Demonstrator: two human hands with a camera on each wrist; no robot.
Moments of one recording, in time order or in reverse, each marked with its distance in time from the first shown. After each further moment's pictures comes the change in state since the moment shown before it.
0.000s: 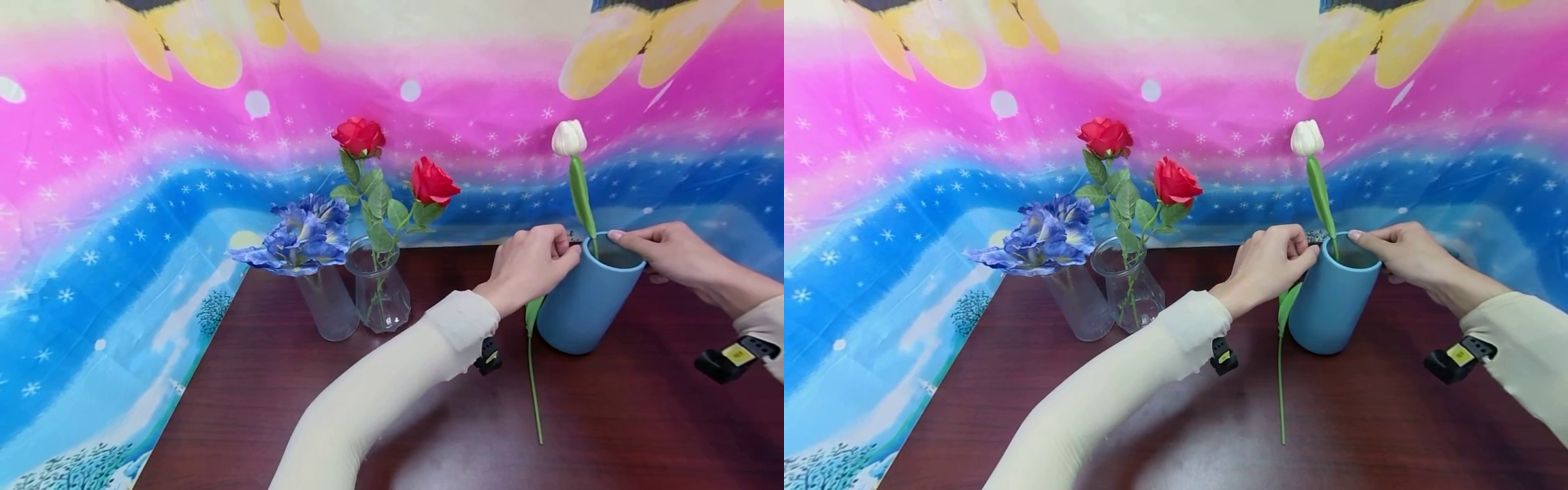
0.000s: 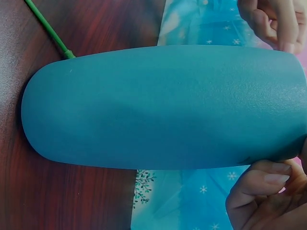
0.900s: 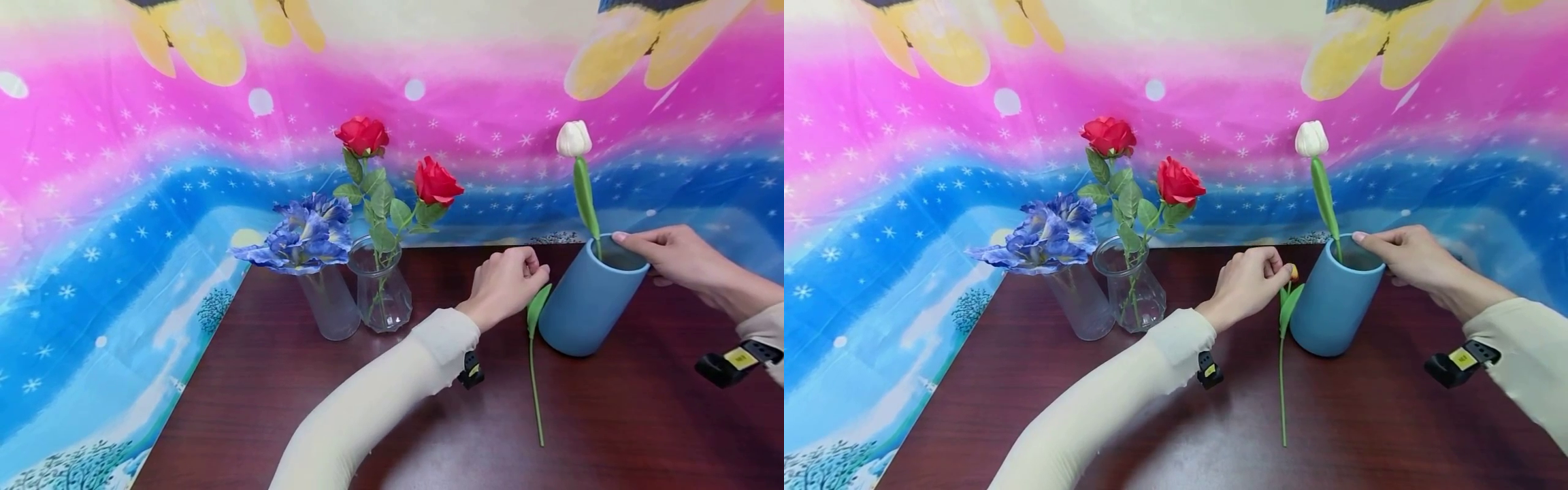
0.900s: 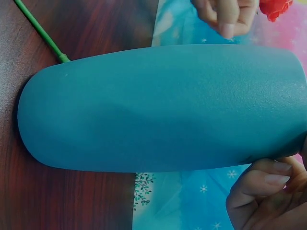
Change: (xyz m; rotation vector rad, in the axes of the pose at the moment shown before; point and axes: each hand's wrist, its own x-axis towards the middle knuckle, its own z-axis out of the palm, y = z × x) left_hand -0.020 -0.043 0.020 -0.063 0.002 -0.057; right_hand -0.001 0.001 -0.001 0.023 -0.026 0.007
